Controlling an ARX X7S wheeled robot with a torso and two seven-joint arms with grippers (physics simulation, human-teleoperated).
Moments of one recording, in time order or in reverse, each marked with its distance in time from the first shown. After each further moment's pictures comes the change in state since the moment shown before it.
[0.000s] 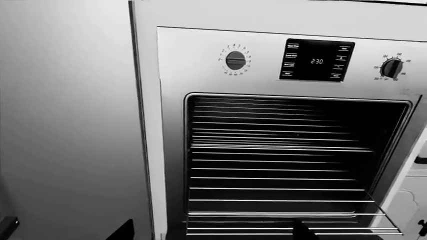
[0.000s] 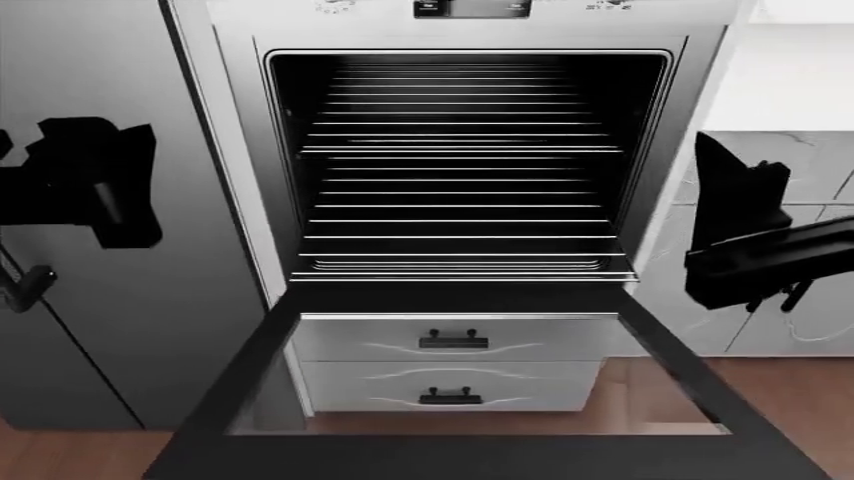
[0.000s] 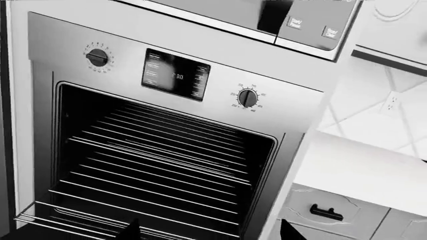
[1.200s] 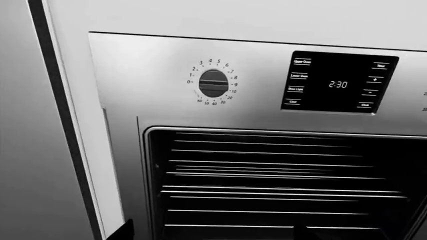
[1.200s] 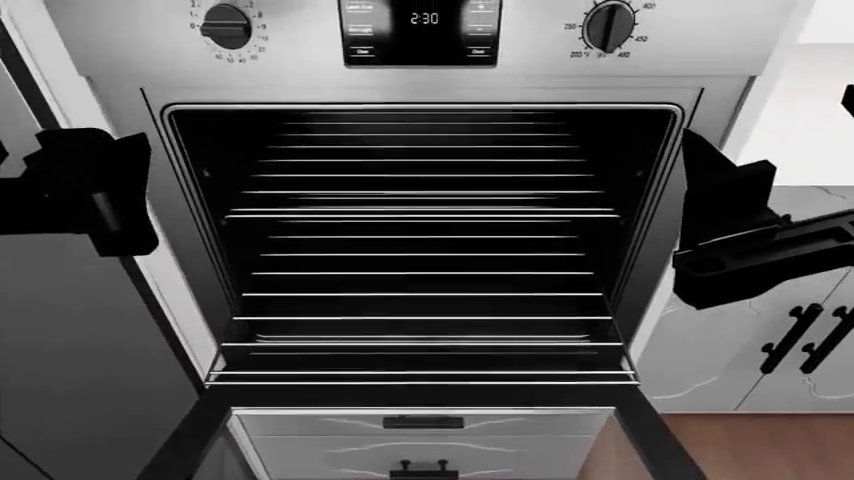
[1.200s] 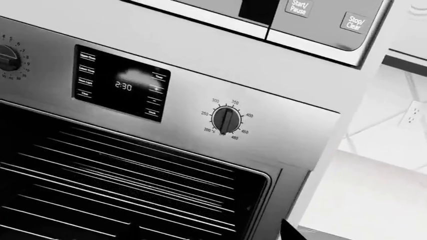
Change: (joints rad) left arm 0.031 -0.047 0.012 0.029 0.027 0.043 0.038; right arm 0.054 -0.011 -0.057 -0.004 0.000 -0.020 -0.009
